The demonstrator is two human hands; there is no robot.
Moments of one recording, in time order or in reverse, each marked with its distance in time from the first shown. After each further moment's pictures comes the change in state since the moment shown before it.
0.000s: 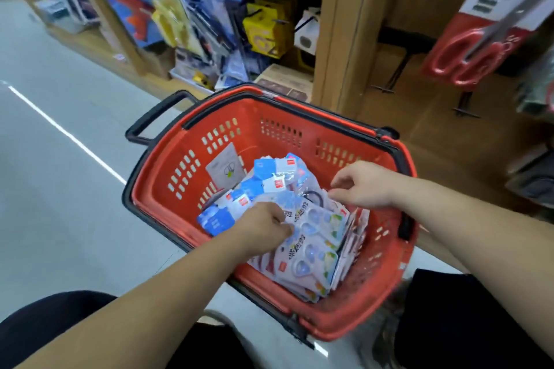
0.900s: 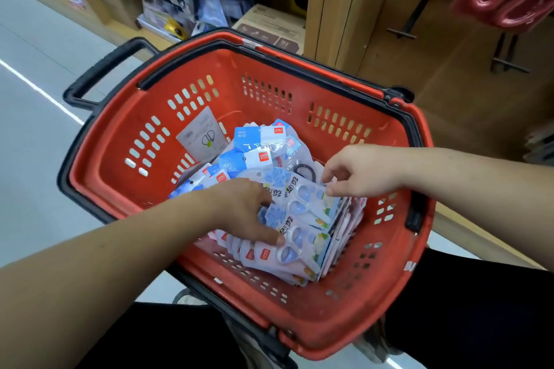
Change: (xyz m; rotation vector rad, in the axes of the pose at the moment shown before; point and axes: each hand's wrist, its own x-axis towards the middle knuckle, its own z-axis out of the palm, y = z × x) left_hand 0.033 0.011 -0.020 0.622 -0.406 0.108; right_hand 0.030 0.026 0.010 -0.169 -0.295 -0.081
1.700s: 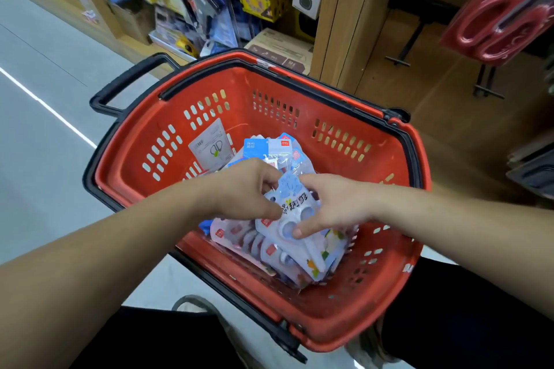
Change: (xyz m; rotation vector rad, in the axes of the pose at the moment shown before) left_hand -0.028 -0.011 -0.019 -0.380 0.265 0.142; right_hand -0.004 -0.050 0.033 0.410 0.016 -0.095
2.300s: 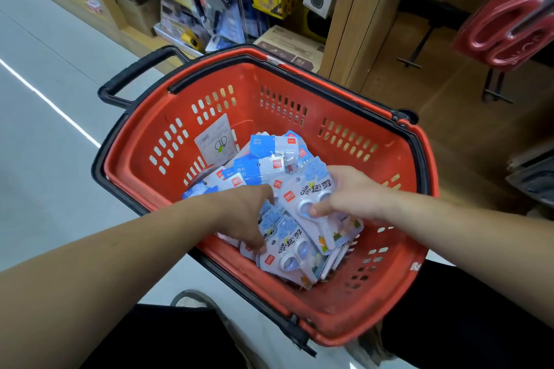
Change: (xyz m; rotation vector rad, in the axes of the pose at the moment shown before) left_hand -0.004 -0.028 0.023 0.189 -0.209 -0.149; right_hand 0.009 0.021 0.010 0.388 0.242 0.150
